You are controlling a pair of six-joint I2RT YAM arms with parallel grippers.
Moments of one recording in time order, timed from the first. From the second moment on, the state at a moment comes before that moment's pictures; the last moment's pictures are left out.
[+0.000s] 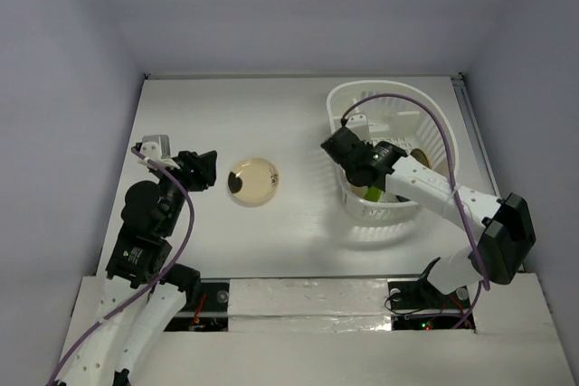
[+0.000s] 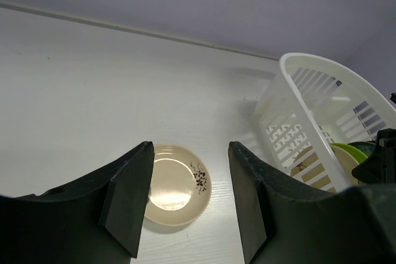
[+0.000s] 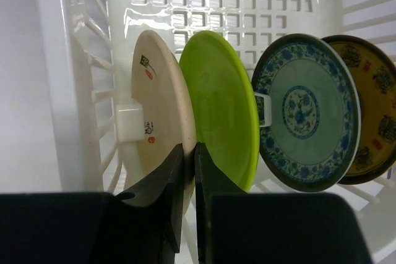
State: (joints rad) left arm -0.35 0.46 0.70 -0.27 -0.13 -0.38; right arm 0.80 1.47 1.24 -0.85 0.69 0.48
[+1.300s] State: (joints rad) left arm -0.35 0.44 0.70 -0.27 -0.13 -0.38; right arm 0.83 1.51 1.61 -1.12 1.00 0.44
